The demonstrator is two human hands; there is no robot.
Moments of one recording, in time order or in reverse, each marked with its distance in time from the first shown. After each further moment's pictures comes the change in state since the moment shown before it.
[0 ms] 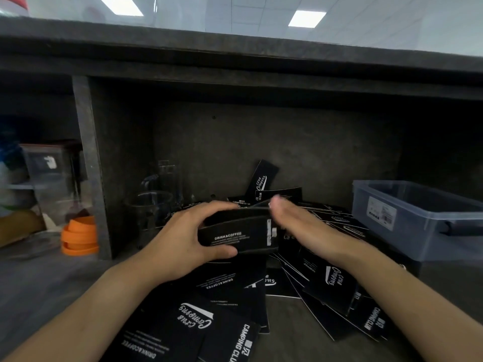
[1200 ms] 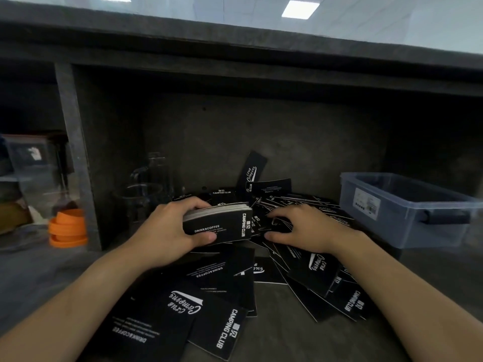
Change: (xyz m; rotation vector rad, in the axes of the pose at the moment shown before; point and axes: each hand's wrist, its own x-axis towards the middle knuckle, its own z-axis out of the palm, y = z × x) left_hand 0.001 -0.009 -0.002 0.124 0.017 -0.235; right_hand 0.006 0.027 -0.026 -0.857 0.047 0.027
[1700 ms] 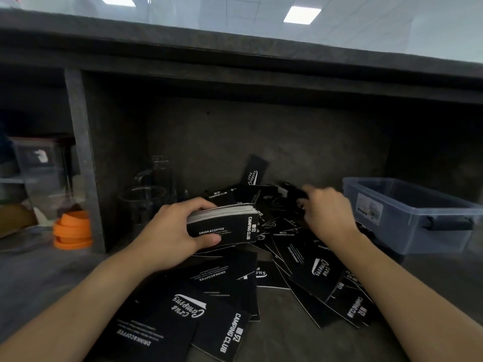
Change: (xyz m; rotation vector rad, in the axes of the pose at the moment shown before) left_hand -0.002 0.003 -0.002 -0.033 0.034 0.049; right_hand 0.005 0.008 -0.008 -0.296 0.546 0.270
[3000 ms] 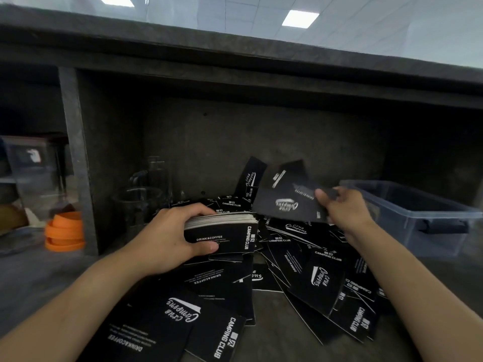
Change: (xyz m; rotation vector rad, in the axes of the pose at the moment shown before) left_hand 0.000 0.002 0.001 -0.020 -0.071 0.018; right_hand 0.013 0.044 0.016 1.067 -0.047 0.560
